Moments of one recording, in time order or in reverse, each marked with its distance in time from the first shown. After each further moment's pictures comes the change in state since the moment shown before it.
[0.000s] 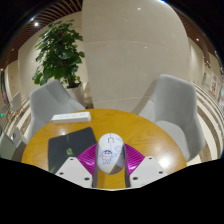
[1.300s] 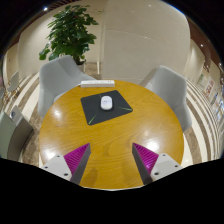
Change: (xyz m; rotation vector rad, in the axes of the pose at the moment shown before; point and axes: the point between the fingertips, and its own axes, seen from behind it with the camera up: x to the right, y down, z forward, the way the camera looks) arm -0.161 0.145 -0.198 -0.196 0.125 -0.090
